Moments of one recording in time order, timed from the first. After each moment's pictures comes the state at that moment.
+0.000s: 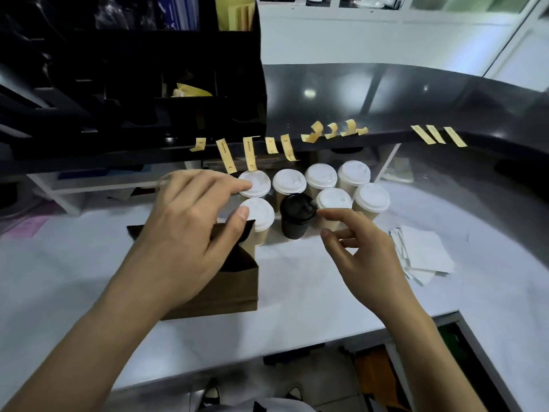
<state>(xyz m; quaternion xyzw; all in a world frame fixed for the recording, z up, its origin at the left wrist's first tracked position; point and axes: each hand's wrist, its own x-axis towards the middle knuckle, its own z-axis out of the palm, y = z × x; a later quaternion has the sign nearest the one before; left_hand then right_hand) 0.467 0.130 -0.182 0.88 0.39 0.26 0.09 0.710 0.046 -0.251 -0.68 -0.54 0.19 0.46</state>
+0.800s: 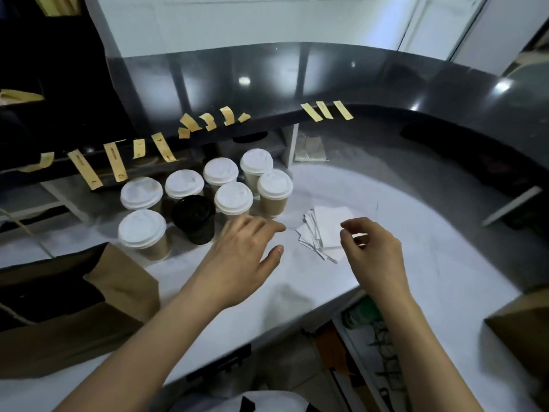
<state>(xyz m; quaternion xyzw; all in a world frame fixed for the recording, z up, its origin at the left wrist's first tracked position) 0.695 0.096 -0.278 0.95 0.25 0.11 0.17 0.900 -0.037 -0.312 -0.84 -0.31 0.10 0.42</state>
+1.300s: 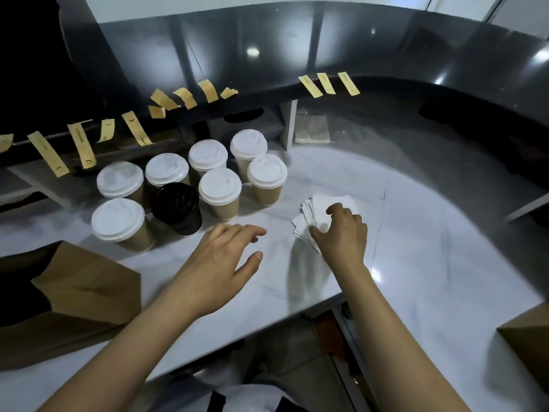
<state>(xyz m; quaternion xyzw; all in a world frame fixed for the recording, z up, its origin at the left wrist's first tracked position) 0.707 0.102 -0.317 0.92 0.31 0.09 0.24 0.949 0.036 -0.403 -0.91 -0.36 0.07 0.19</state>
